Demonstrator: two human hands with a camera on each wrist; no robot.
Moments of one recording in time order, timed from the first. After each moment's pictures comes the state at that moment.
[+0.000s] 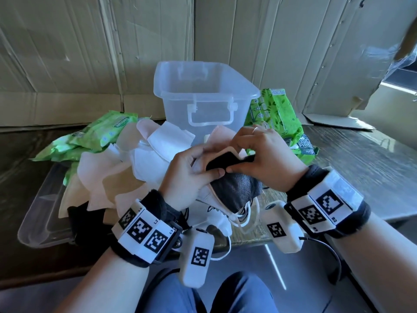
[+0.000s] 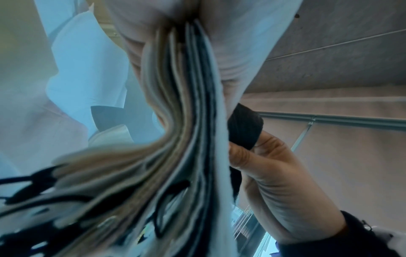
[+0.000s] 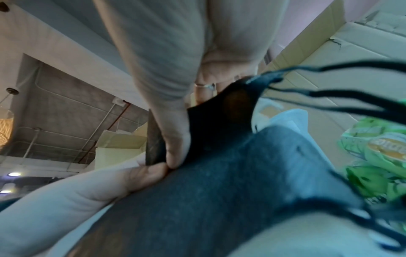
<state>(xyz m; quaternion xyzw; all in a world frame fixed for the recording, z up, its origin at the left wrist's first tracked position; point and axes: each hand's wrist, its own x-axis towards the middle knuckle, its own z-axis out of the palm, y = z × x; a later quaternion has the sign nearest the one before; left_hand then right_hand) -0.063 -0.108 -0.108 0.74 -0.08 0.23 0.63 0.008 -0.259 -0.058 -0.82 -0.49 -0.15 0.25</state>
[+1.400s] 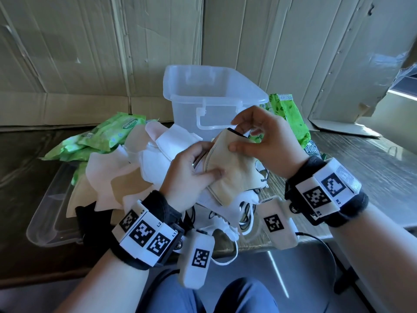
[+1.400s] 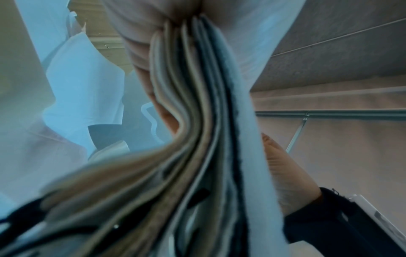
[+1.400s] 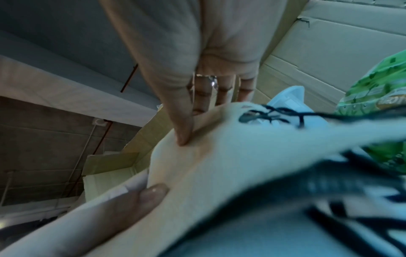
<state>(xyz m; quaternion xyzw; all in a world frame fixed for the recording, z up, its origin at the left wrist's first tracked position) -0.071 -0.099 -0.101 0.75 -0.05 0.23 0.62 0.019 -0.244 -0.046 -0.80 -0.40 -0.10 0.44</state>
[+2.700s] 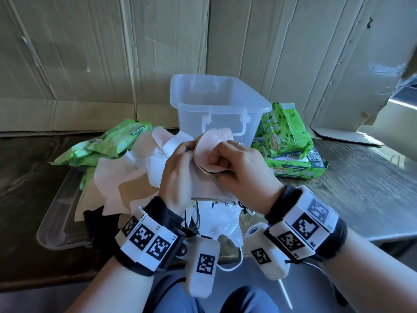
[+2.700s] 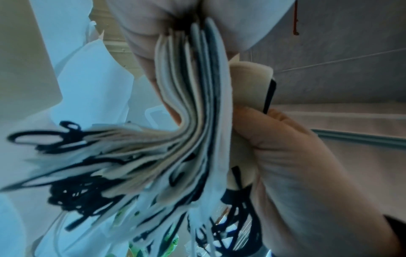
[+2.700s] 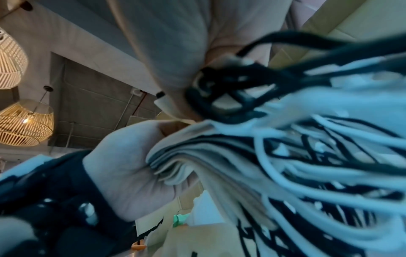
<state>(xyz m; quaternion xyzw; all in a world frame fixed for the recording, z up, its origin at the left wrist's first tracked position) -0.076 -0.094 -0.095 0.61 0.02 0.28 0.74 -0.019 -0.213 -0.069 -0.78 -0.50 -0.17 0.33</state>
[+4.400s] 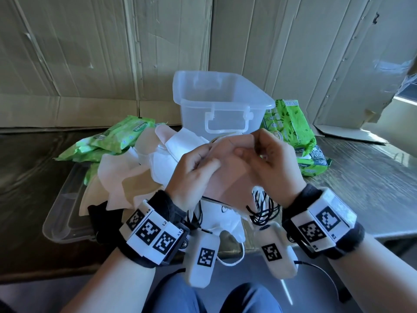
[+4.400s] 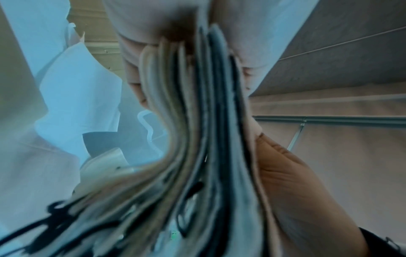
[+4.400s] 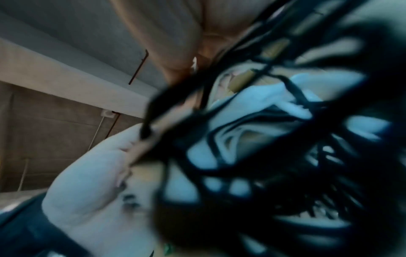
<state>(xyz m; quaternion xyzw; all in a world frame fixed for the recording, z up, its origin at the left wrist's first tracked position) -0.078 -0.097 -0.093 0.72 -0.07 0.24 0.65 -0.005 -0.237 -0.074 -0.76 -0.39 -0.18 0.49</state>
